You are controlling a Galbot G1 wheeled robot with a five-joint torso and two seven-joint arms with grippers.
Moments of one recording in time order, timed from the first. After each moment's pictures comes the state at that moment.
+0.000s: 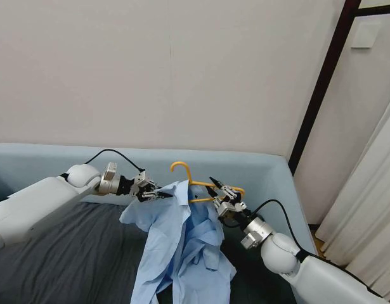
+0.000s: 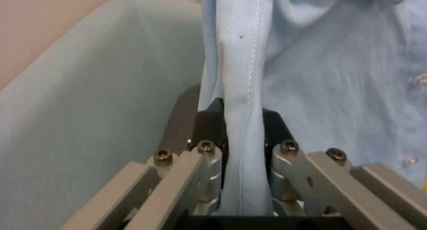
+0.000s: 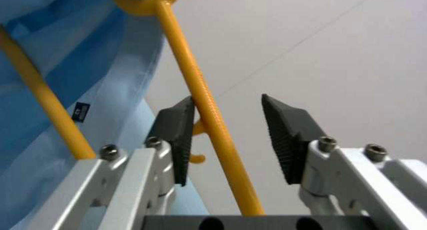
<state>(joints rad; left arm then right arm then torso) -0.11 -0.70 0.79 -1.13 -0.89 -0.20 1.04 -0.63 0.83 -0.31 1.71 -0.25 0.16 0.33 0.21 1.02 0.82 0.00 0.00</state>
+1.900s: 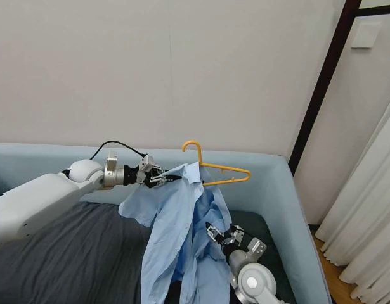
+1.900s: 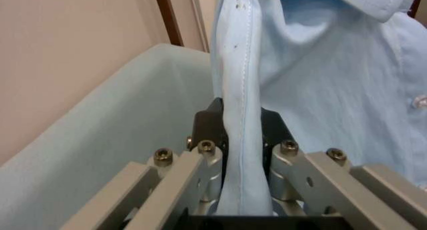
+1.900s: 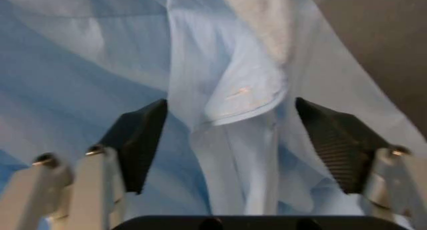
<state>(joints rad) -0.17 -0.68 0.83 -1.24 -1.07 -0.17 0.90 -0.97 1.24 -0.02 1.71 1.27 -0.09 0.48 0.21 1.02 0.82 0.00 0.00</state>
